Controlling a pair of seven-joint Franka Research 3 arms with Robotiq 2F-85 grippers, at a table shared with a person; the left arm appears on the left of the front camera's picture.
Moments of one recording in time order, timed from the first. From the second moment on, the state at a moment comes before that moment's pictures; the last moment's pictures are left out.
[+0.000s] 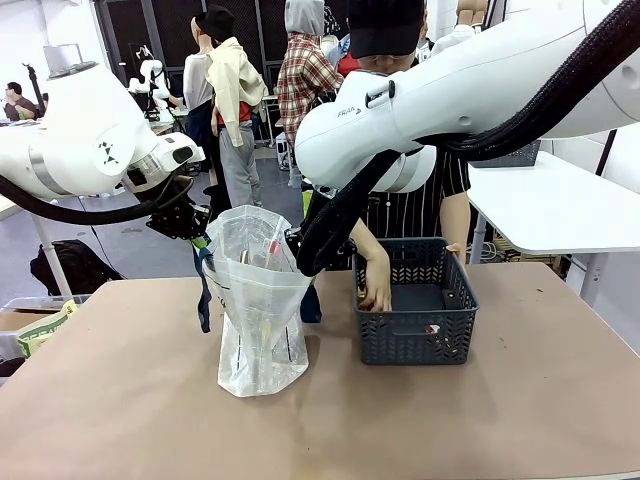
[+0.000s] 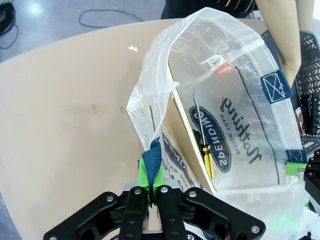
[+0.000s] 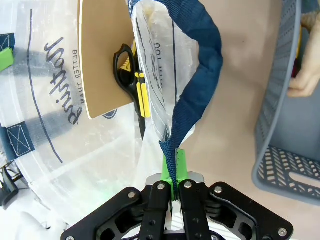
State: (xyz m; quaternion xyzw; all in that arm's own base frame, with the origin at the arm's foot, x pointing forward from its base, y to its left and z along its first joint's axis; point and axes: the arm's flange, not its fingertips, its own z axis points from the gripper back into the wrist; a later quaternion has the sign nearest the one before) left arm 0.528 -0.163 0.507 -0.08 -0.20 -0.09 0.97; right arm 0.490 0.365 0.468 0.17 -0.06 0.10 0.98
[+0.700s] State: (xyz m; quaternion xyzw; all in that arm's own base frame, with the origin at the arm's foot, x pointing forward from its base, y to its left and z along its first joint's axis) left arm 0.528 -0.163 0.507 -0.08 -0.20 -0.09 0.97; right arm 0.490 0.365 0.468 0.17 -0.06 0.10 0.98
